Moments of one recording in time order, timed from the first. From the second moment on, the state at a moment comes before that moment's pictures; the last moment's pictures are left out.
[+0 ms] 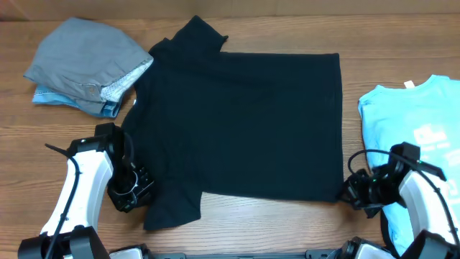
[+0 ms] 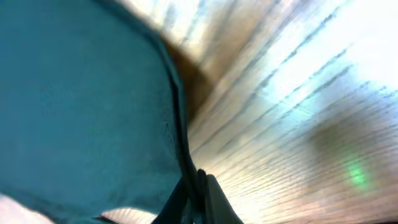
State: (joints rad) left arm 0.17 1.43 0.83 -1.23 0.23 -0.50; right arm -0.41 1.32 0.65 -1.05 -0.41 0.51
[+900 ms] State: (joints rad) left arm 0.17 1.11 0.83 -1.17 0.23 -0.49; right arm -0.41 1.12 0.83 -1.17 -0.41 0.53
